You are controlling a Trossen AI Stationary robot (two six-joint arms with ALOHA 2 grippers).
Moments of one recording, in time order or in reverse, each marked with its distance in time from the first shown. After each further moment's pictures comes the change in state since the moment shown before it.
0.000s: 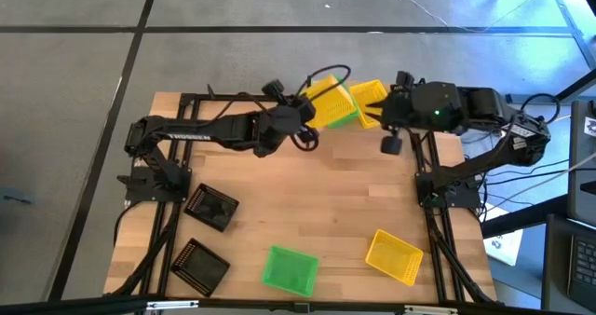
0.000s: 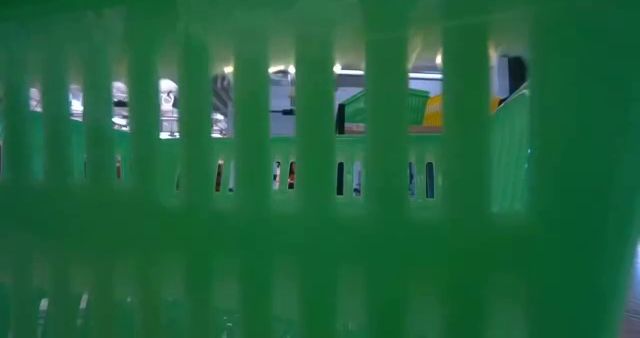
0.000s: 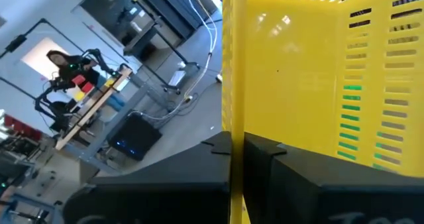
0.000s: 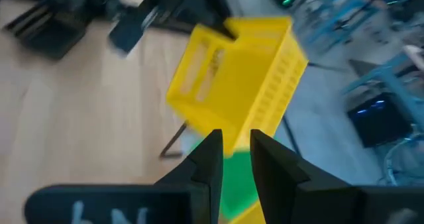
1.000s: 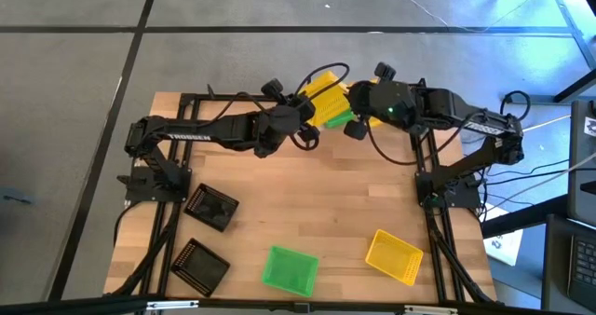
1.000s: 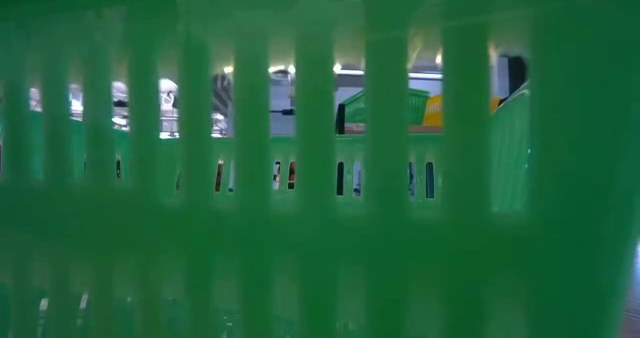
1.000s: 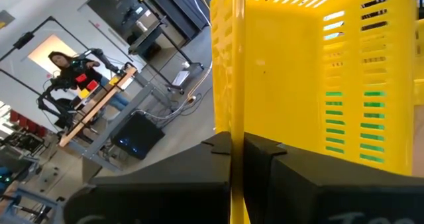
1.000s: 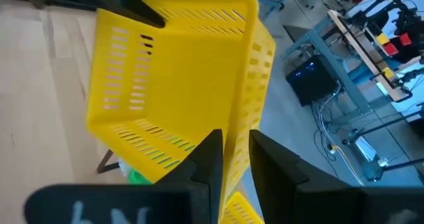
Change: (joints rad) left arm -0.013 0.000 0.000 0.019 -0.024 0.000; right arm -0.075 0.166 -0.001 0.131 0.231 0.024
